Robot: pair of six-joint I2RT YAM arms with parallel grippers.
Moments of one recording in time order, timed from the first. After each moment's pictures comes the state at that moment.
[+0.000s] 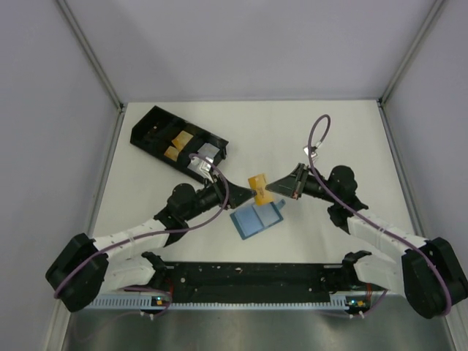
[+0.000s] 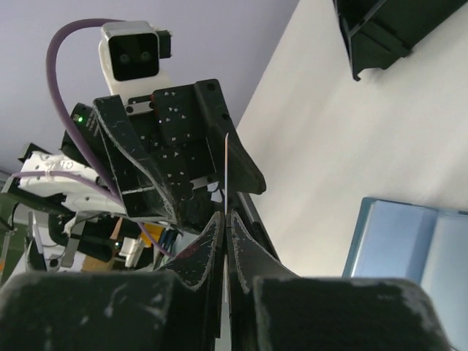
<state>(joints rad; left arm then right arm) -0.74 1.10 0.39 0.69 0.28 -0.98 0.41 1.09 0.42 0.64 -0.75 1.02</state>
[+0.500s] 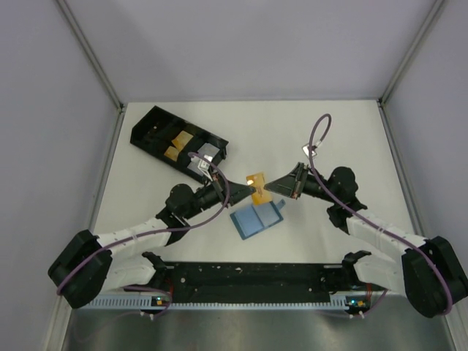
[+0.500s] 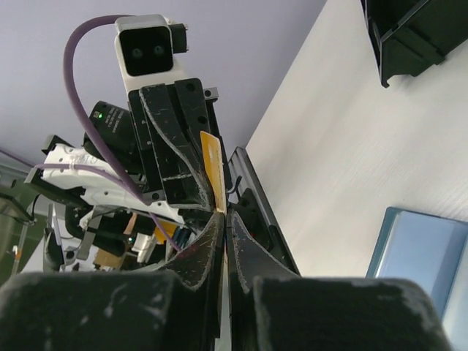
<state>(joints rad) -0.74 1.14 0.39 0.87 0.33 -1.03 0.45 1.09 0.42 0.74 -0.77 1.09</state>
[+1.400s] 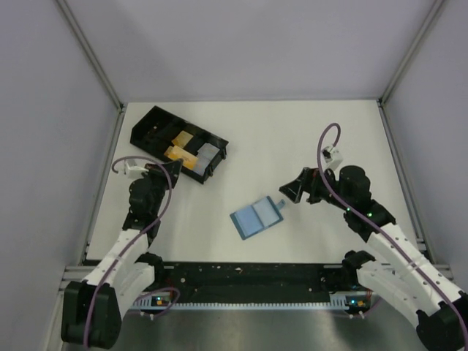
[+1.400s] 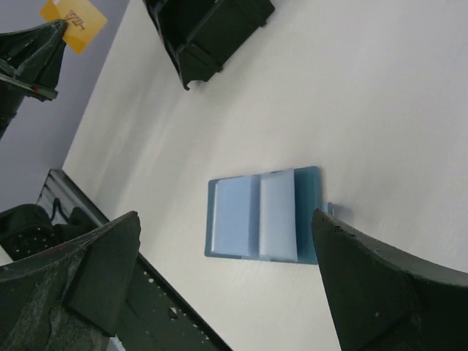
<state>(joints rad) -0.18 0.81 0.30 0.51 0.00 -1.14 0.42 0.76 0.58 -0.15 -0.36 0.55</state>
